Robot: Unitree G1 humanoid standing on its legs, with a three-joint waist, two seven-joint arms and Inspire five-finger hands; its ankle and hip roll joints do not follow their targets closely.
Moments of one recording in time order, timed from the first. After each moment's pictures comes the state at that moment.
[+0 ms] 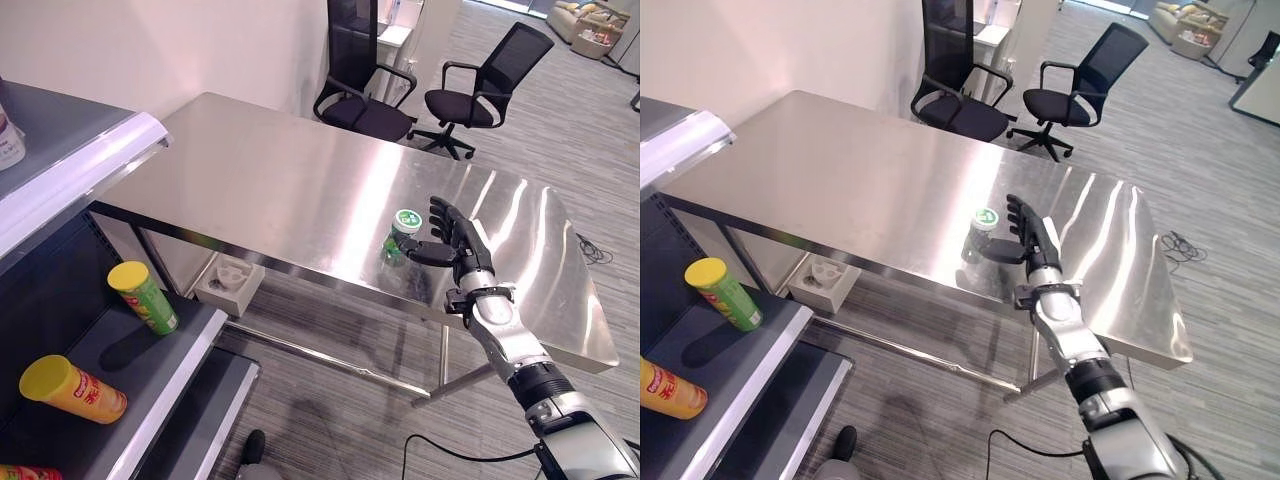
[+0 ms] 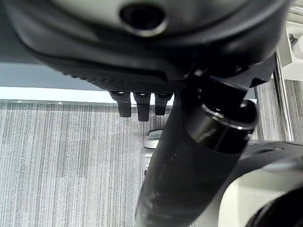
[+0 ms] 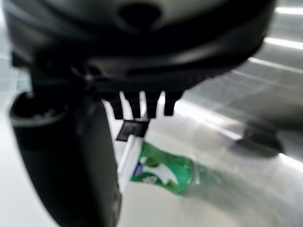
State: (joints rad) left arm 0.12 0.28 -0.27 1.28 0.00 -0.11 0.09; right arm -0.54 -0.55 0.32 0.57 0.45 -0.16 -0.18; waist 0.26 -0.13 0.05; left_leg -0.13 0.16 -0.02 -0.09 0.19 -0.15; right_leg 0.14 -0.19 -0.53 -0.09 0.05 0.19
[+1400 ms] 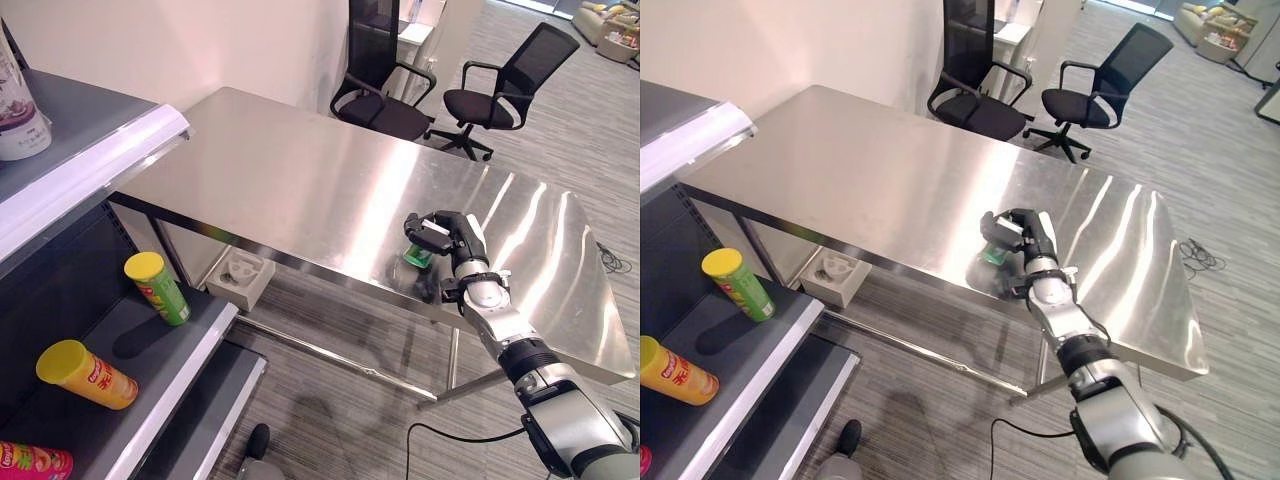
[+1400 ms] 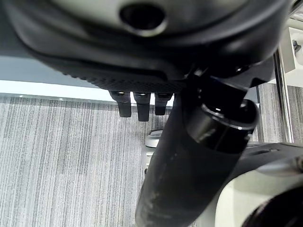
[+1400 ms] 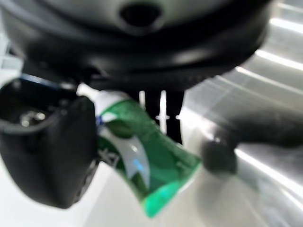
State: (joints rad) left arm 0.12 0.28 -0.27 1.25 0.00 -0.11 0.10; right arm -0.68 -0.52 0.39 0.76 0.39 -0.13 -0.21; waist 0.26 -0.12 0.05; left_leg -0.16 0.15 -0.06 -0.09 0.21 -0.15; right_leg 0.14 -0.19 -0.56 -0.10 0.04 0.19
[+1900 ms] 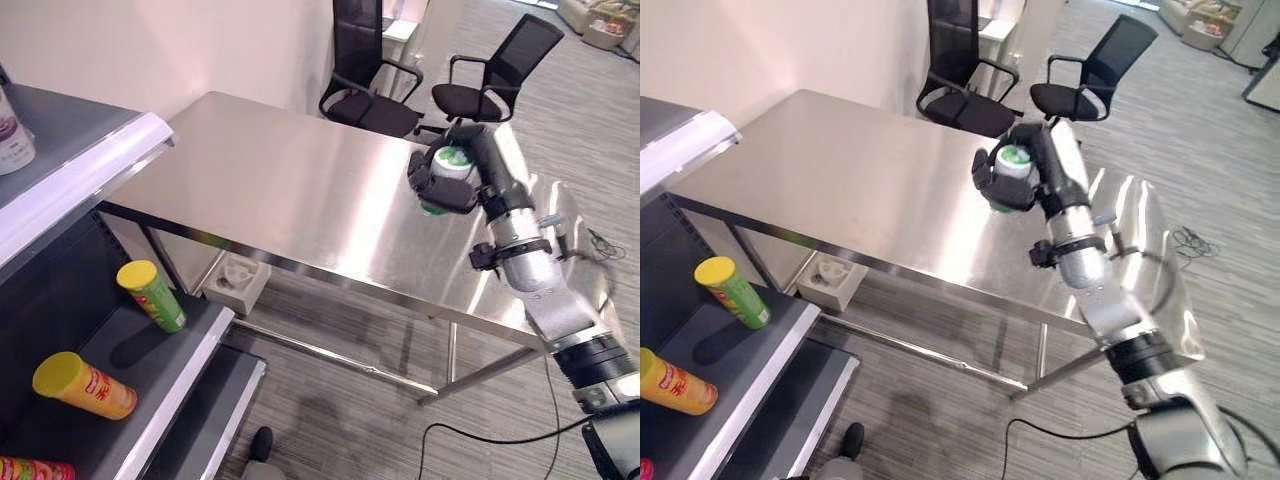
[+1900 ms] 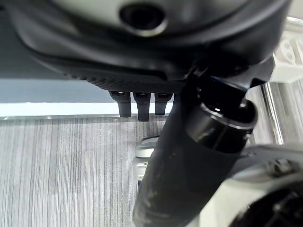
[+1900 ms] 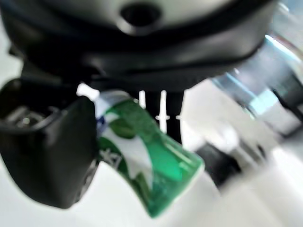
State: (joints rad) left arm 0.12 0.27 -0.27 1.24 0.09 -0.13 0.13; right arm -0.61 -0.78 0.25 0.17 -0.03 -0.20 -0.31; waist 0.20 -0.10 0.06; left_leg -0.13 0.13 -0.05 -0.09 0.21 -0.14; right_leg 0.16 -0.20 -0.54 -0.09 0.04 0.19
